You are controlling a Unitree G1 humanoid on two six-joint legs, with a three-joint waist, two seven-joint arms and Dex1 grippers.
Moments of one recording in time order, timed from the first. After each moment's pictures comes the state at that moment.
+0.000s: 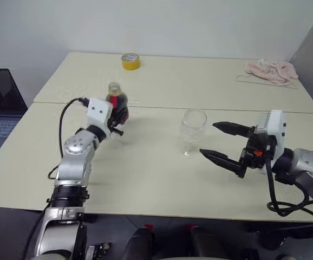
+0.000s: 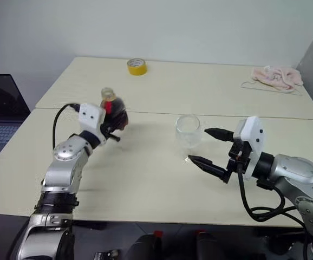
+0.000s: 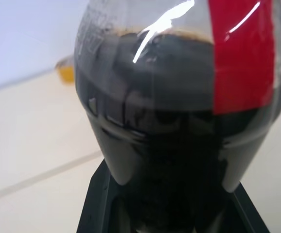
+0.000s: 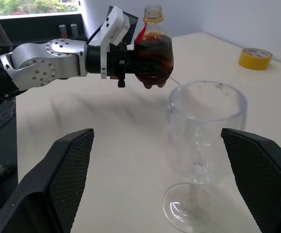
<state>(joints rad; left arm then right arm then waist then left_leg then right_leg) -0.53 0.43 0.07 0.17 -0.12 0.17 -0.45 -0.18 -0.77 -0.23 -0.74 0.88 0.76 0.59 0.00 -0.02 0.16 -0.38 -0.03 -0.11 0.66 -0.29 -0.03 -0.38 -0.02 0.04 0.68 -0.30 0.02</state>
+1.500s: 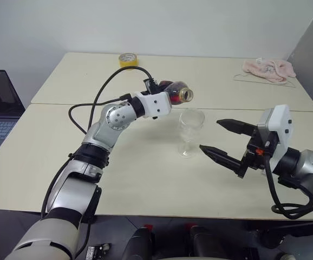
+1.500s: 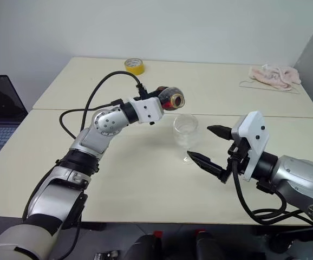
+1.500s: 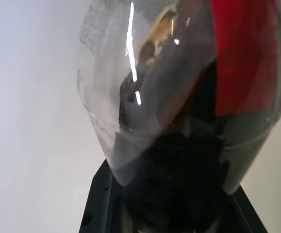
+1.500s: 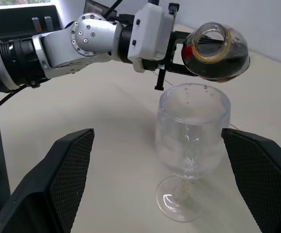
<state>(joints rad) -0.93 0.43 -0.27 0.62 0.33 -0.54 -0.49 -0.21 -0.87 -0.26 -0.86 1.12 0.86 0.31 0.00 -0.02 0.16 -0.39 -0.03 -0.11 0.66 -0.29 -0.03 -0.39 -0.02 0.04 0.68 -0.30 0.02</state>
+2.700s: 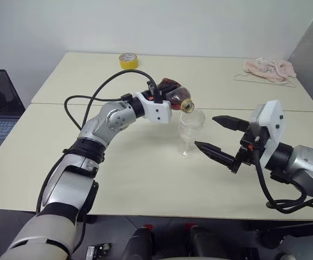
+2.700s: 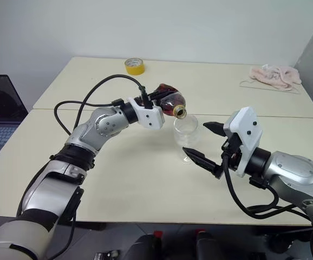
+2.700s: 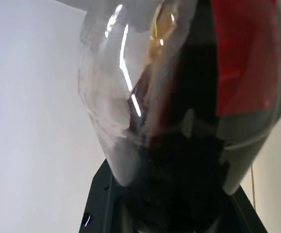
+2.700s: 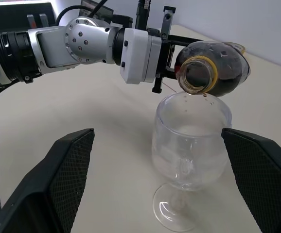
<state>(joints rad) -0.99 0.47 -0.31 0.71 0.52 -0.73 -0.34 -0.28 -0.87 -0.17 -0.84 1.10 0.86 0.23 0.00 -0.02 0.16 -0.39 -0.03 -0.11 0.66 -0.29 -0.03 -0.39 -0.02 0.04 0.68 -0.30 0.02</state>
